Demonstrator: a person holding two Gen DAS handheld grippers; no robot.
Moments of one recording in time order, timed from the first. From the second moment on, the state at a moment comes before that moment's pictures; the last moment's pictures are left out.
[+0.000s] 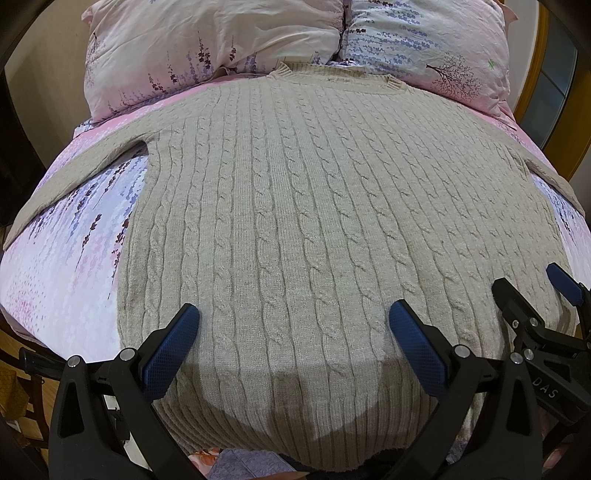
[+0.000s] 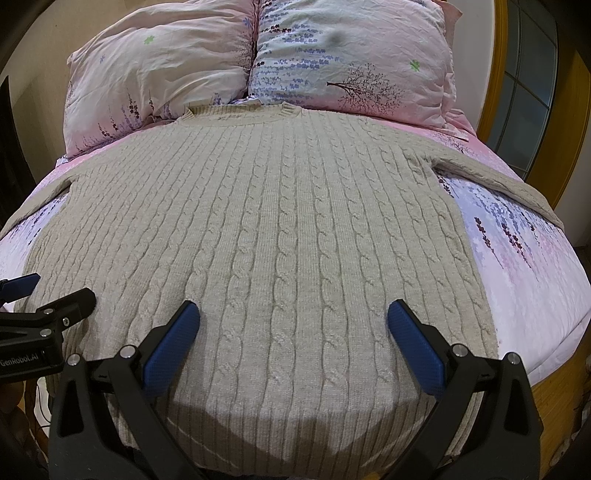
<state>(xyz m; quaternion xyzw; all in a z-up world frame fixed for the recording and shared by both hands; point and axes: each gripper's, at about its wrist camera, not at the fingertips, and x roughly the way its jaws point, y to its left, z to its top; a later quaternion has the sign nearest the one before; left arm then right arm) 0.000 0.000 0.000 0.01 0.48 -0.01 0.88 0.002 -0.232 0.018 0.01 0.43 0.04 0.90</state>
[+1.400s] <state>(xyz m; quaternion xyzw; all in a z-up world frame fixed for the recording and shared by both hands) 0.055 0.011 0.022 0.02 0.45 -0.05 0.89 0.092 -0.391 0.046 0.24 0.40 0.01 0.89</state>
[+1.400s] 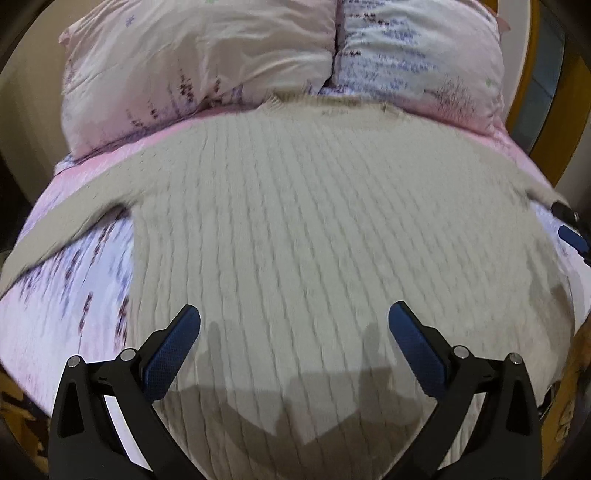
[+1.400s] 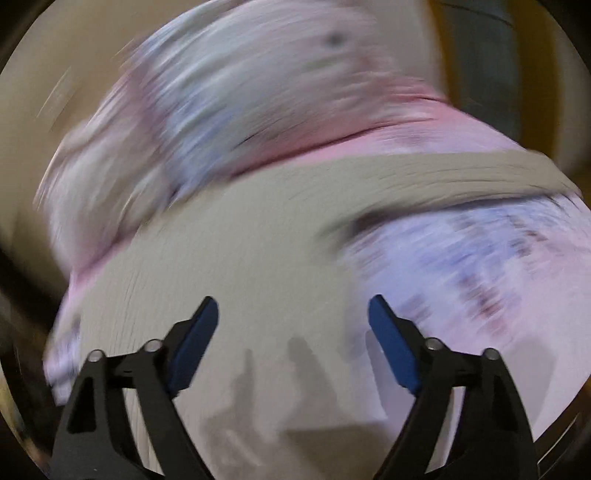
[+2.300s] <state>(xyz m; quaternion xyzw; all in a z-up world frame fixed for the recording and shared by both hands) 0.122 0.066 0.028 -0.17 0.39 -0.15 0.89 0.157 -0.536 0.058 0.34 0.28 -0.16 0.88</state>
